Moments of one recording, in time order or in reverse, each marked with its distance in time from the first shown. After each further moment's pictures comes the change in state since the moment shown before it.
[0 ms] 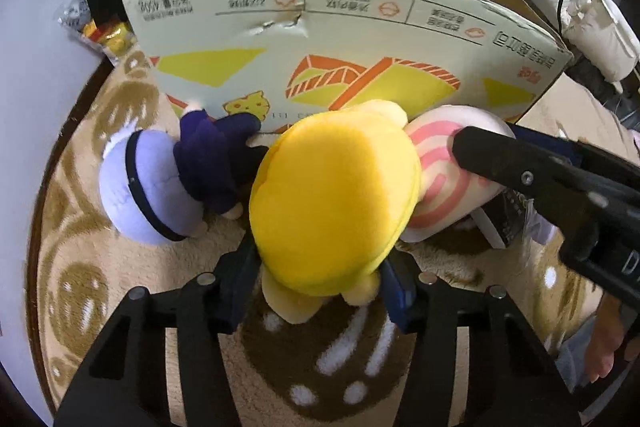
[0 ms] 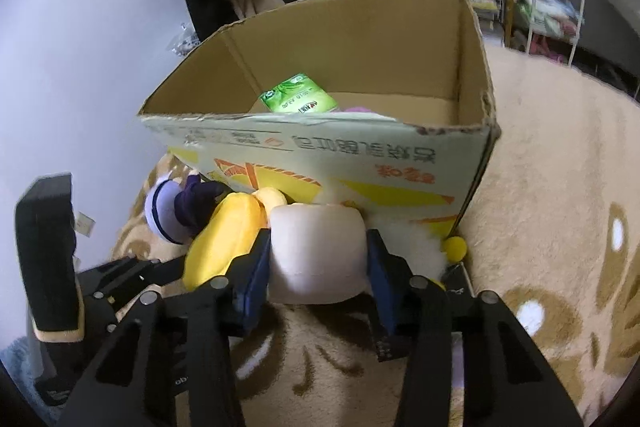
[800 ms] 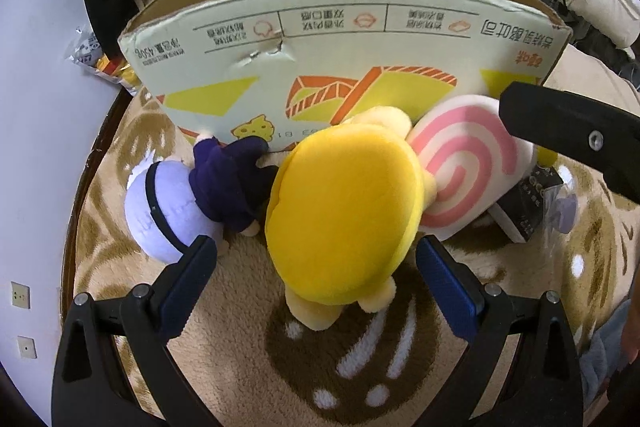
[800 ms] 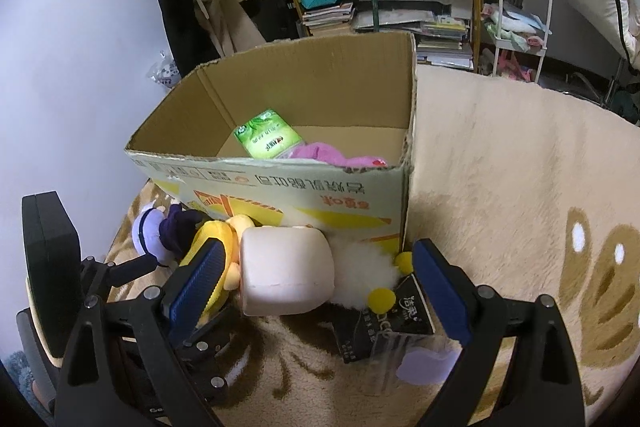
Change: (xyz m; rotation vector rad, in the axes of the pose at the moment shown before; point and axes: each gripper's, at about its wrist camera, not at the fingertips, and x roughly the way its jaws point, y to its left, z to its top) left arm -0.011 -0.029 0.003 0.094 -0.020 0.117; right arm -0.023 -0.018 0.004 0.081 -0.077 -0.064
